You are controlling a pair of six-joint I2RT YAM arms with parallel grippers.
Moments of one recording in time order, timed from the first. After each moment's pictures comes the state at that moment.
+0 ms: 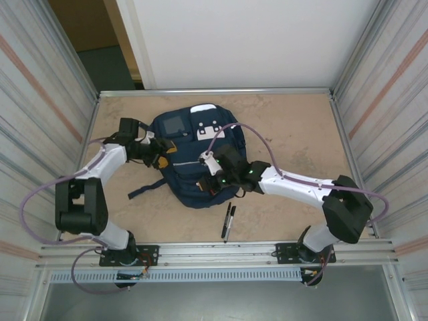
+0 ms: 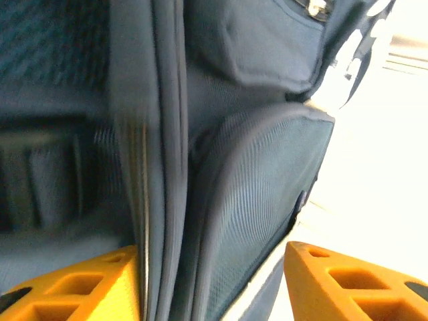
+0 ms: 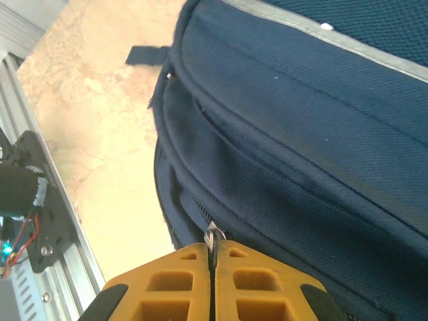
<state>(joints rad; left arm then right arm) -0.06 1.49 1.01 -0.58 0.73 -0.82 0.94 1.52 1.00 -0.23 -0.26 0.34</state>
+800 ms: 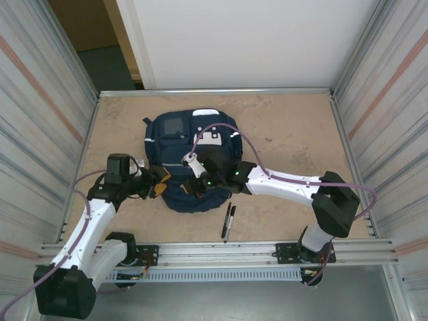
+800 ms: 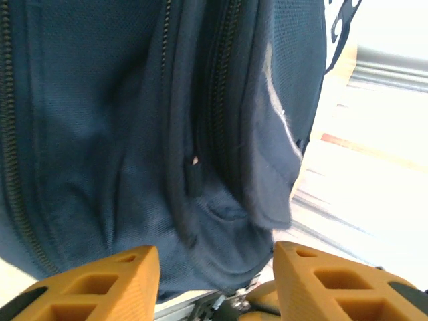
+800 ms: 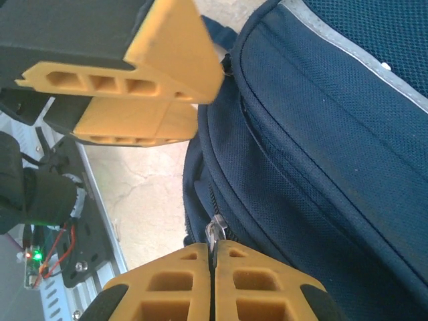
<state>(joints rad) -0.14 0.87 0.58 -0.55 0.64 -1.09 1.03 1.61 1.12 -0.22 -0.26 0.34</state>
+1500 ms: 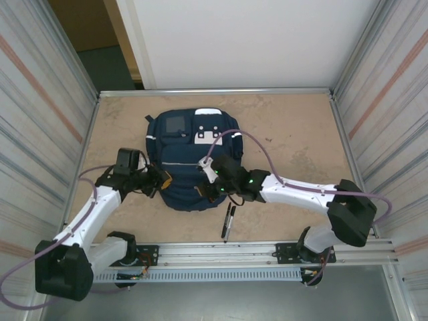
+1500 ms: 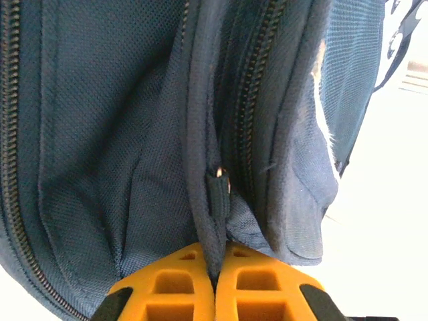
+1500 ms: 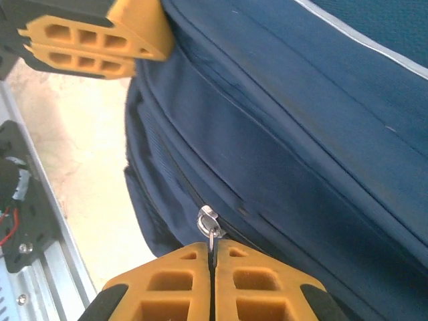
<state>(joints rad) -0.19 1.04 0.66 -0.56 0.54 -1.07 1.00 1.45 0.92 -0.20 -0.15 0.33</state>
